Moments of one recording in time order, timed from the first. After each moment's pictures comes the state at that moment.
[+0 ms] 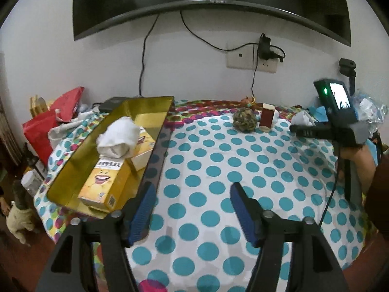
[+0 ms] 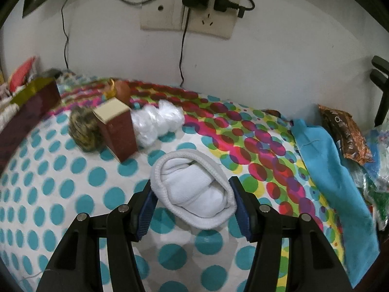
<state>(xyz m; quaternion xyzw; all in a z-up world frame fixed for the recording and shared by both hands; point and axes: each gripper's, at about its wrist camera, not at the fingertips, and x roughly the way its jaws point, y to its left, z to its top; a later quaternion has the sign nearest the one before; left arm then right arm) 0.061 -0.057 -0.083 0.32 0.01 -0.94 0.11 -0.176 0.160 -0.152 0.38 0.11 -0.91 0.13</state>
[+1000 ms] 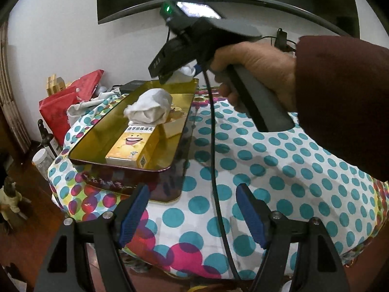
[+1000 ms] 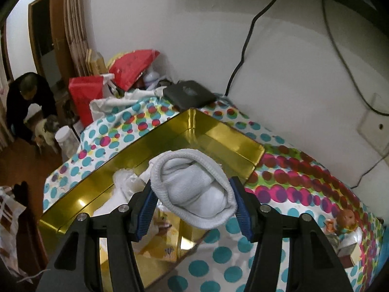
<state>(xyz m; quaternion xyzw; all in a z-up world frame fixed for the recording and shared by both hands) 0.102 -0.083 -0.106 0.33 0.03 -0.93 0.14 -0.131 -0.144 -0.093 0.36 0.17 -0.84 0.38</state>
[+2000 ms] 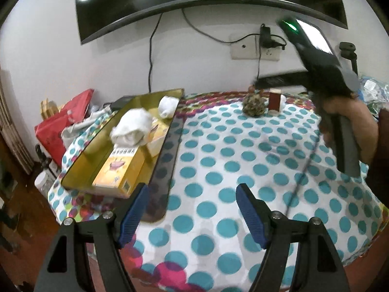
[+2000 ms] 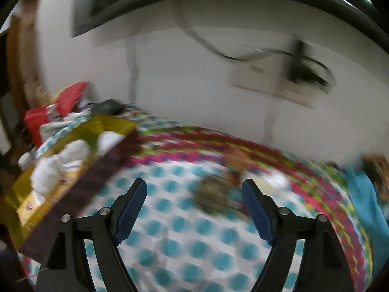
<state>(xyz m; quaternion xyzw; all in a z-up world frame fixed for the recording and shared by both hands) 0.077 -0.054 -0.098 0.32 -0.03 -0.94 0.12 -0.137 0.064 -0.108 0.30 0.08 -0.92 0.22</state>
